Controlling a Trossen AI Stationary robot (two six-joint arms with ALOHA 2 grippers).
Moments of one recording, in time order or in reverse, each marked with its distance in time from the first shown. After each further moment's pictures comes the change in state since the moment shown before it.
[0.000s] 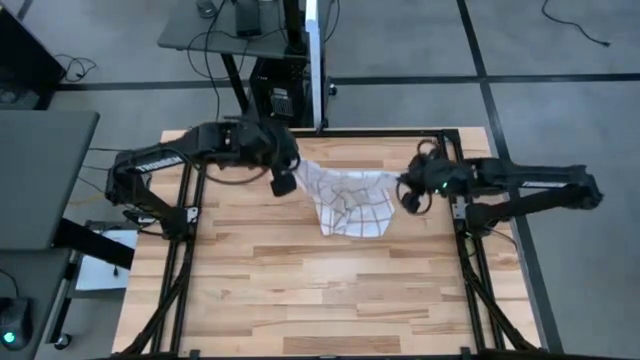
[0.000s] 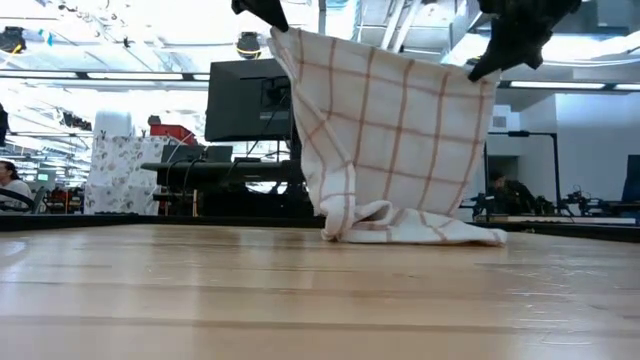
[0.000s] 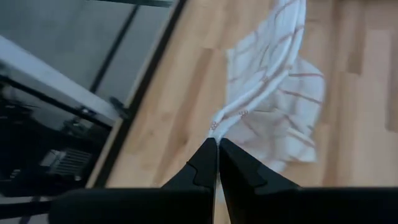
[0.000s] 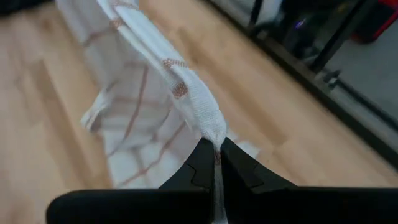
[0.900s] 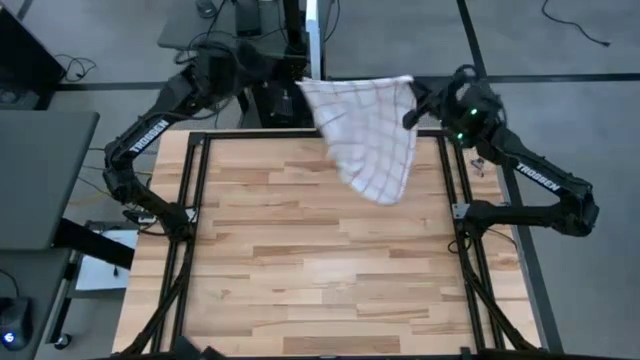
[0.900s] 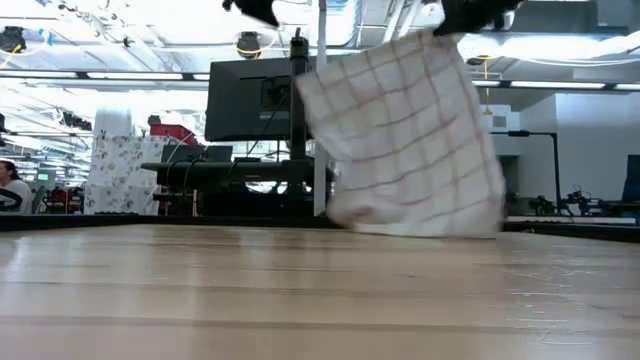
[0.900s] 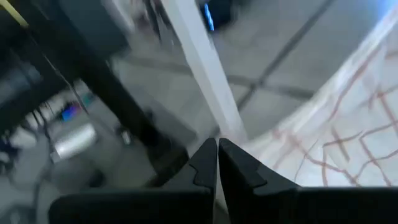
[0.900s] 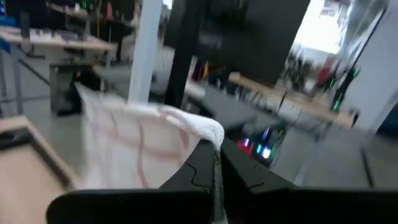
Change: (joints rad) left arm 0.435 0.002 0.192 0.403 0.030 0.301; right arm -0.575 0.109 0.179 0.683 -0.161 -0.625
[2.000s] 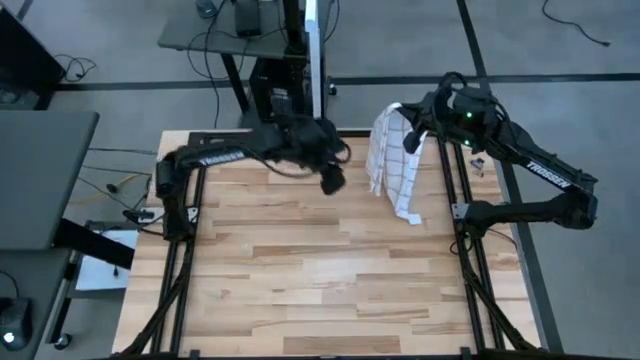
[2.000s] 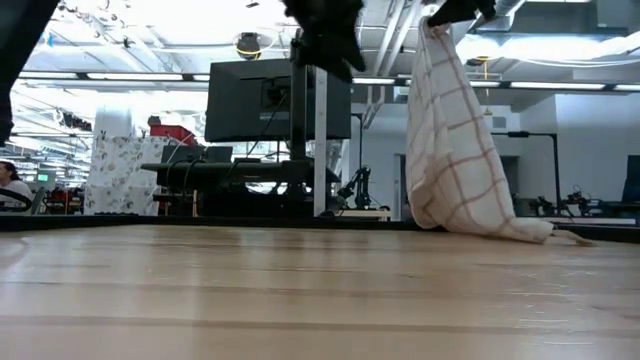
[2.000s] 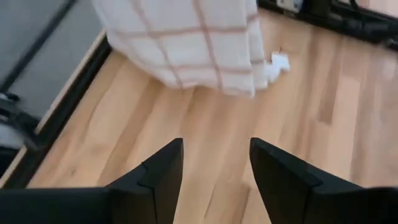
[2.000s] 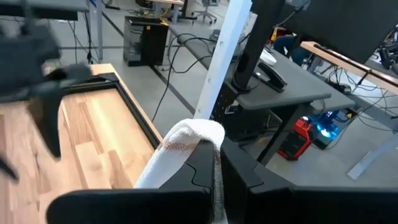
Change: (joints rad) left arm -0.462 0.415 -0.013 -0.173 0.100 -0.487; right arm 0.151 0.023 0.115 -0.414 -0.074 0.066
